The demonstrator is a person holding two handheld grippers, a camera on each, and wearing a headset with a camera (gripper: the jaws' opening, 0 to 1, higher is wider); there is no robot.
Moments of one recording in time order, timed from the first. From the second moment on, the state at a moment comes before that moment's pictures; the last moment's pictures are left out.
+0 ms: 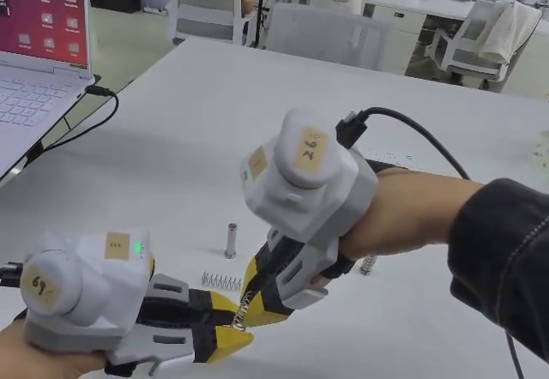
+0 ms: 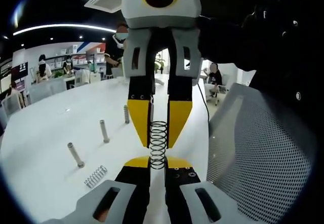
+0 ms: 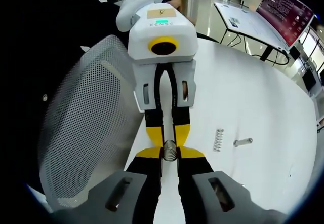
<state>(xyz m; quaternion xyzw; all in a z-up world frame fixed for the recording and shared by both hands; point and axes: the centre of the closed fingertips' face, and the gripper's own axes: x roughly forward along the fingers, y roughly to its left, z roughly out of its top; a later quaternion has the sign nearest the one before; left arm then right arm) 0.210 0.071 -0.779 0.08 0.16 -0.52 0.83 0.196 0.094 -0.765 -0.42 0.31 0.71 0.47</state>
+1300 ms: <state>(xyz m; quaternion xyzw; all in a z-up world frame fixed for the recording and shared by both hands) 0.221 0.076 -0.775 0.05 0.15 -0.50 0.85 0.211 0.083 -0.764 -0.43 0.31 0.70 0.48</state>
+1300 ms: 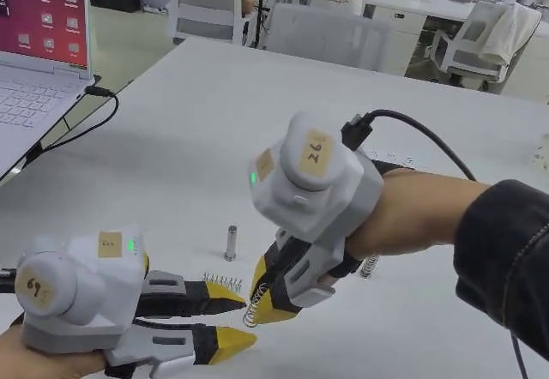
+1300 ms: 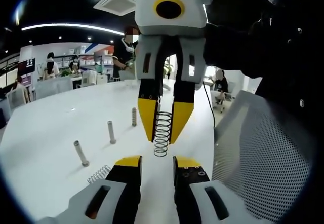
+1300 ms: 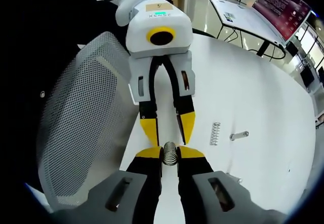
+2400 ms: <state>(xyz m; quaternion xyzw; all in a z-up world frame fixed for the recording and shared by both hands) 0.236 0.096 -0.781 0.04 0.14 -0.45 0.88 0.269 0.040 -0.741 -0.44 0.33 0.64 0.54</state>
